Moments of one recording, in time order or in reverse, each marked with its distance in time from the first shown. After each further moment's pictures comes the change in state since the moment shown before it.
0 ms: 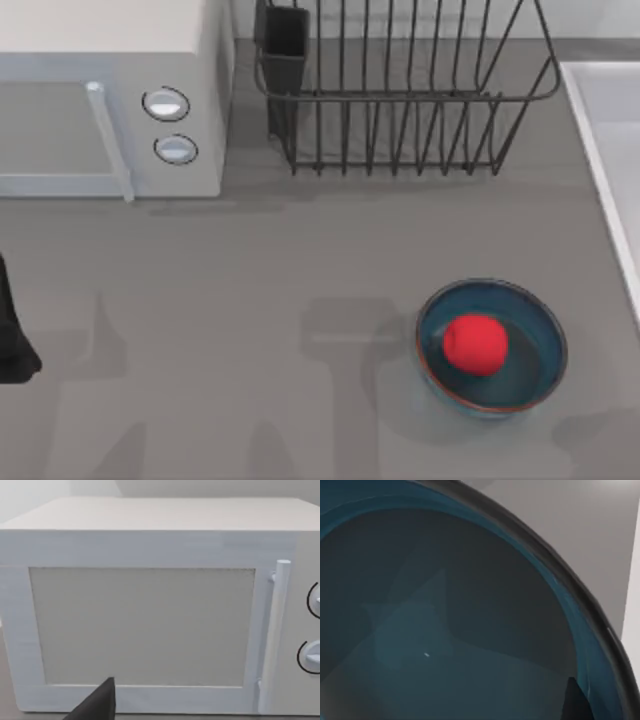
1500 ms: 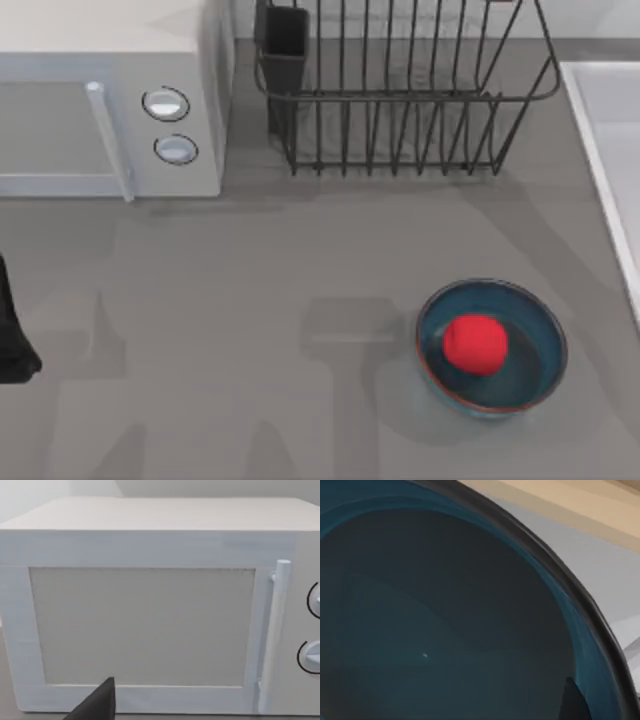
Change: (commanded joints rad) left arm 0.000 0.000 0.000 0.000 0.000 0.000; right arm 1.246 0.120 0.026 1.101 0.642 0.618
